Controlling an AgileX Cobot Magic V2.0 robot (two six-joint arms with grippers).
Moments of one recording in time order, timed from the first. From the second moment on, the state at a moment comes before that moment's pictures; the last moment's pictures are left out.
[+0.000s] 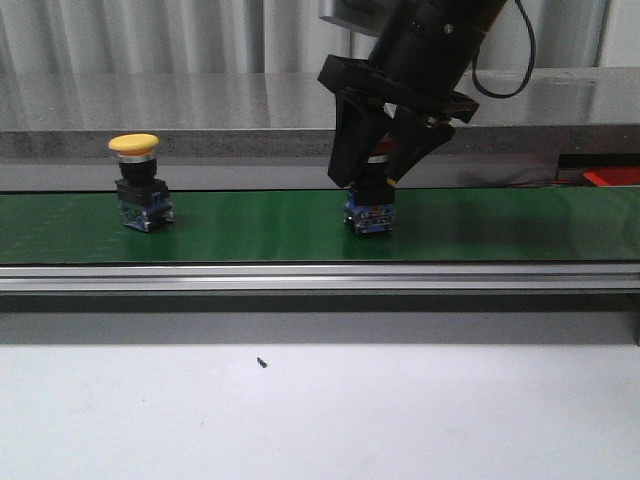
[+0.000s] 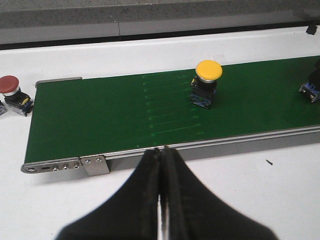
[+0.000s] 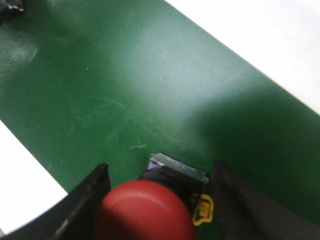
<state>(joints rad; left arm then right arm) 0.01 0.66 -0.87 -0.23 0.90 0.22 0.34 1.99 -1.68 0.40 1.00 -0.39</state>
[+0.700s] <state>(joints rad) 0.01 0.66 -0.87 -0.23 0.90 0.22 -0.10 1.79 -1.68 0.34 1.08 -0.39</state>
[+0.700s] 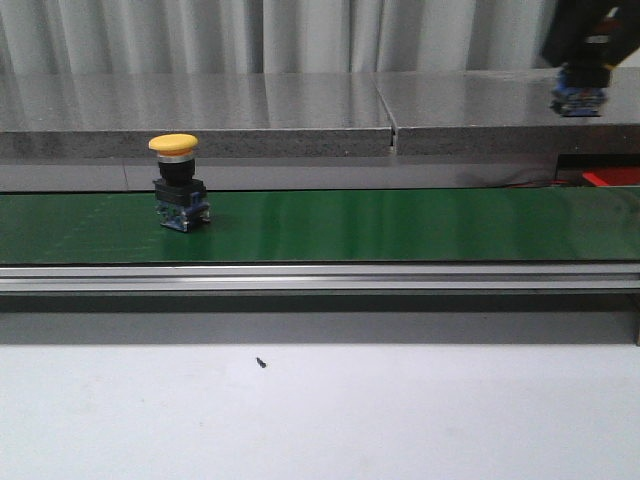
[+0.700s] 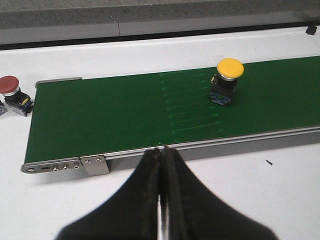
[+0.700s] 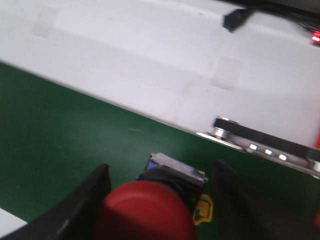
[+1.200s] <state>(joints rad) 0.01 0.66 -0.87 -0.23 0.90 0.22 -0.38 1.78 -1.61 0.33 1.08 -0.39</state>
